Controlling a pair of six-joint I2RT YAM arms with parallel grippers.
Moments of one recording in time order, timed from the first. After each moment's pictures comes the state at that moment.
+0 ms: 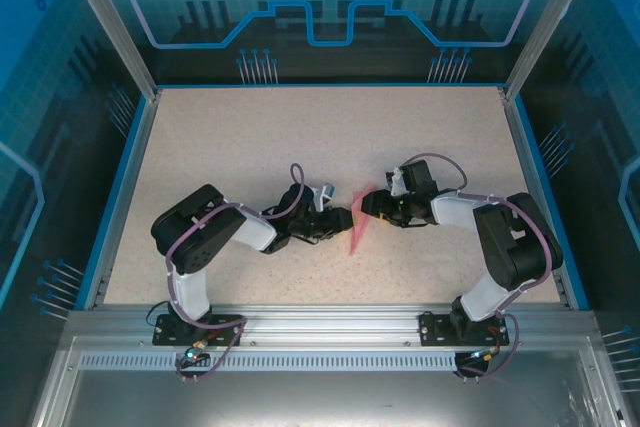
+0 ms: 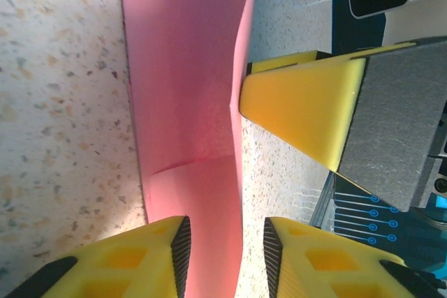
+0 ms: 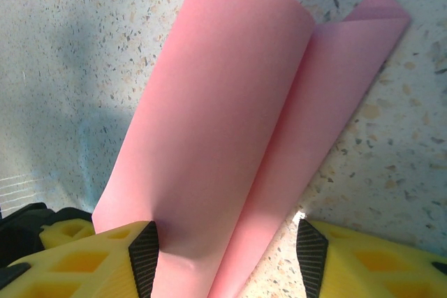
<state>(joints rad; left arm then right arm) -0.68 1.87 0.66 0.70 0.52 -1.10 0.32 1.63 0.69 -0.05 -0.51 0.62</state>
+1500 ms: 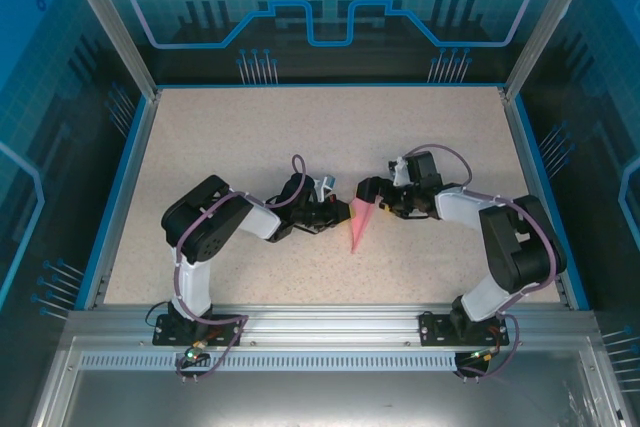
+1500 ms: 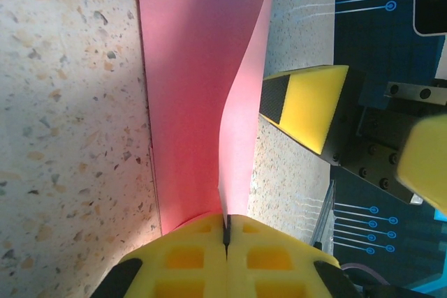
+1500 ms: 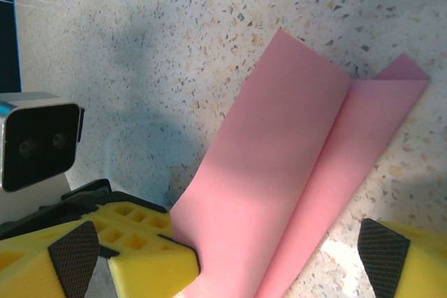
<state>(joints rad) -0.62 1.97 0.76 0.68 0.58 -1.08 0.29 1.61 0.74 -0.04 -0.55 0.62</state>
